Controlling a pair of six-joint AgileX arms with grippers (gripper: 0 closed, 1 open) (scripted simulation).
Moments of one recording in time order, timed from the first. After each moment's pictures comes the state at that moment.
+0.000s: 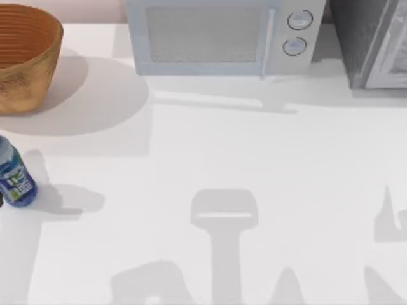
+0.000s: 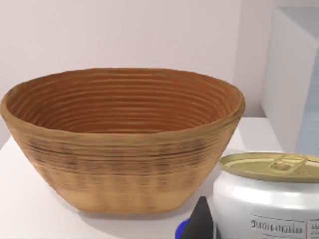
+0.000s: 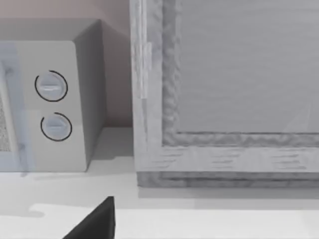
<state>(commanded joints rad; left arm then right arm) 0.03 0.26 0.25 -0.09 0.02 0.01 0.00 0.00 0.00 0.00 0.00 0.00</state>
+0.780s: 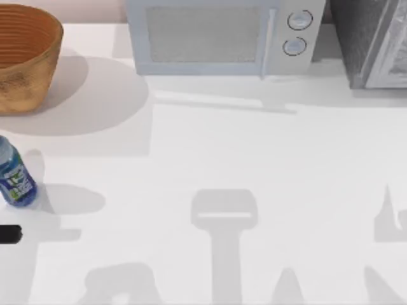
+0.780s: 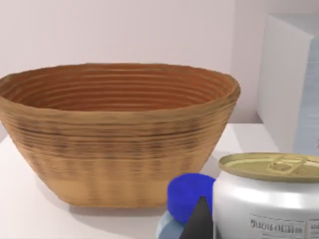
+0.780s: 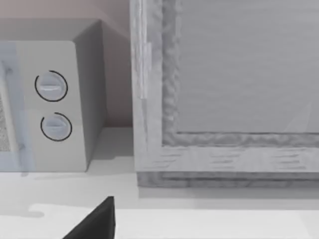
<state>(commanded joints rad) 0.00 0.01 0.00 0.00 0.00 0.00 0.00 0.00 0.00 0.00 0.00 0.00</state>
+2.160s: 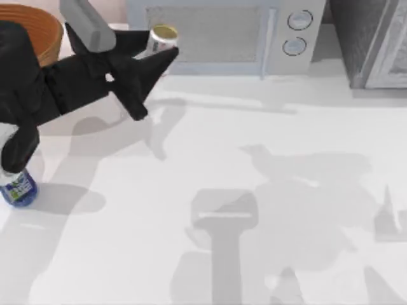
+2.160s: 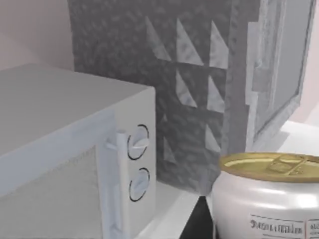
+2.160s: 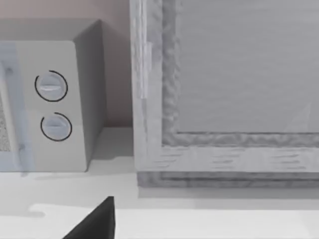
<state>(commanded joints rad) -0.25 1.68 0.76 0.90 0.79 0.02 0.00 0.00 0.00 0.00 0.00 0.00</state>
